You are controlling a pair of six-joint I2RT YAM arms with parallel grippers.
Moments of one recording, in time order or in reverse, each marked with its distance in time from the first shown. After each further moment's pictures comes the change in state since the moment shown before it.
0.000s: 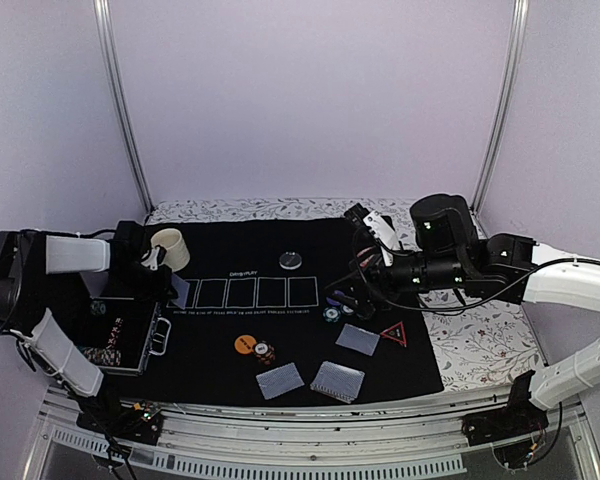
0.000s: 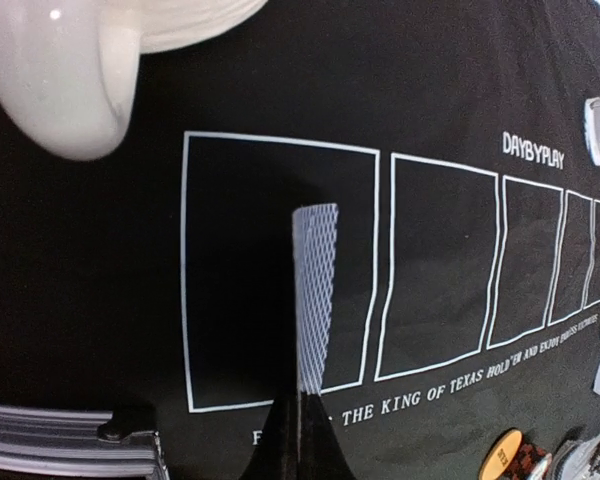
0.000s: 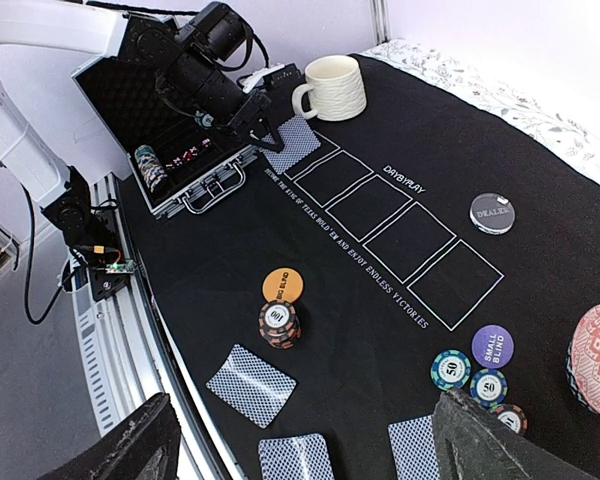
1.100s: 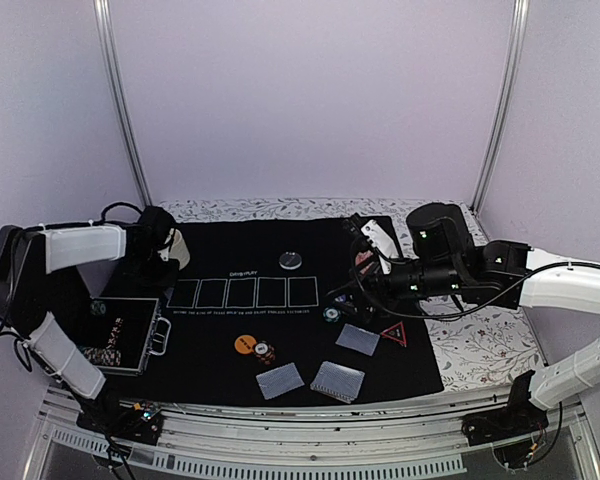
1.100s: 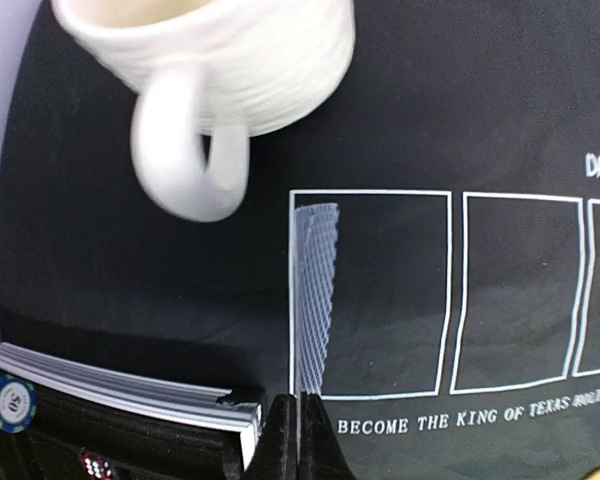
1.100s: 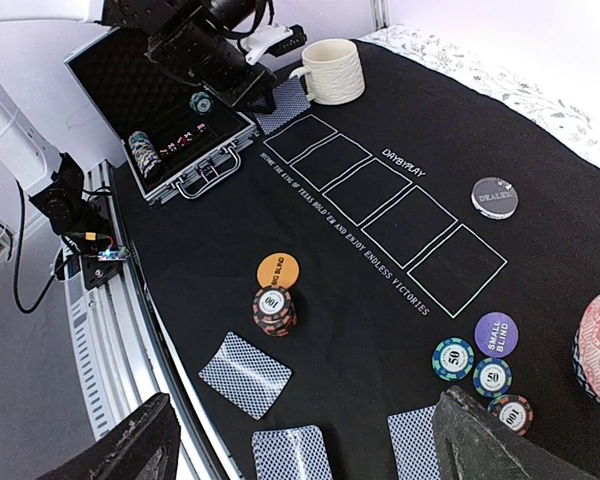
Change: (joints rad) left arm -0.195 -0.009 0.142 -0.182 -0.515 0.018; right arm -0.001 0.006 -0.043 0.024 -0.002 -0.003
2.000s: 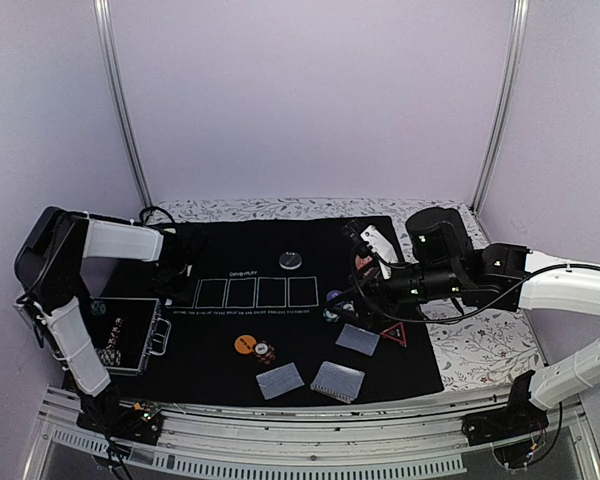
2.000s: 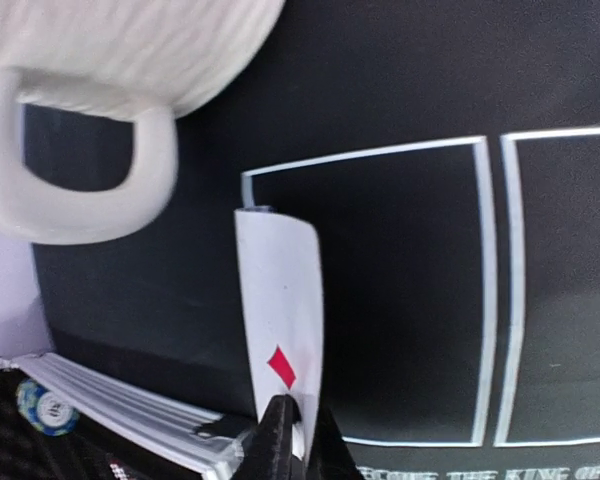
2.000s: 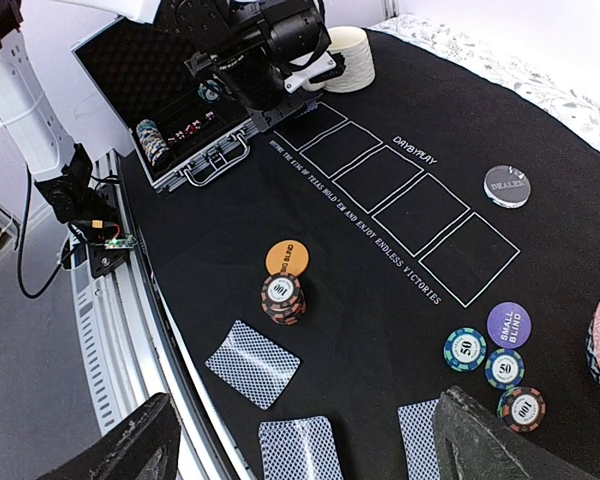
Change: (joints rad) left arm -0.164 0.242 0.087 -0.068 -0.283 0.026; right arm 0.000 -0.003 -0.023 0.003 -0.029 0.002
